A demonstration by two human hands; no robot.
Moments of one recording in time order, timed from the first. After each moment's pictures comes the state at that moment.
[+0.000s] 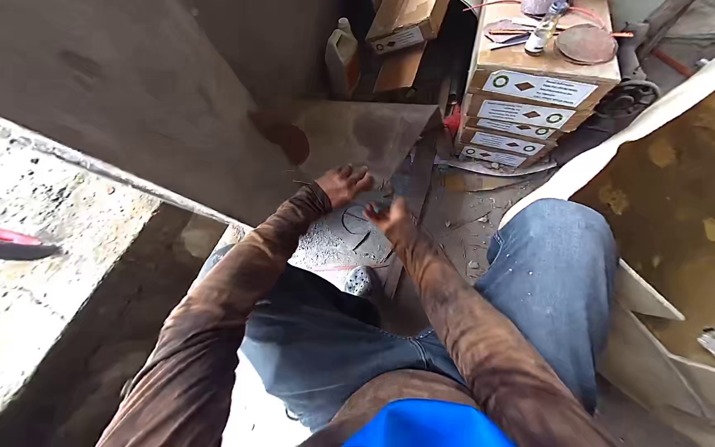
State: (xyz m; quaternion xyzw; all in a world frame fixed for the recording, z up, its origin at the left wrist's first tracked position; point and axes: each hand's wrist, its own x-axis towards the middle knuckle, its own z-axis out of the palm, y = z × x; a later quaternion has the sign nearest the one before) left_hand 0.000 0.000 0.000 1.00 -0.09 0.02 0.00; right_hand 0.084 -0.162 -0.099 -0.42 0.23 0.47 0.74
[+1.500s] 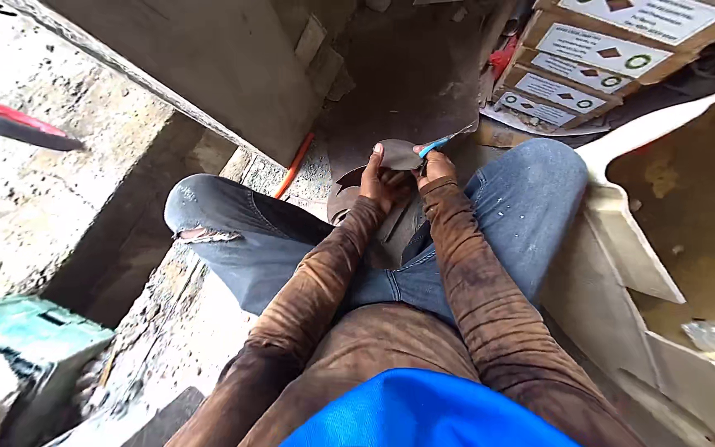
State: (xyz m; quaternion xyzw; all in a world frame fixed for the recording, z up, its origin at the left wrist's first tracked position) left_hand -0.004 -0.186 -0.056 0.24 0.47 0.21 0.82; right_hand 0.109 -0.220 -0.076 -0.57 0.16 0.36 0.72
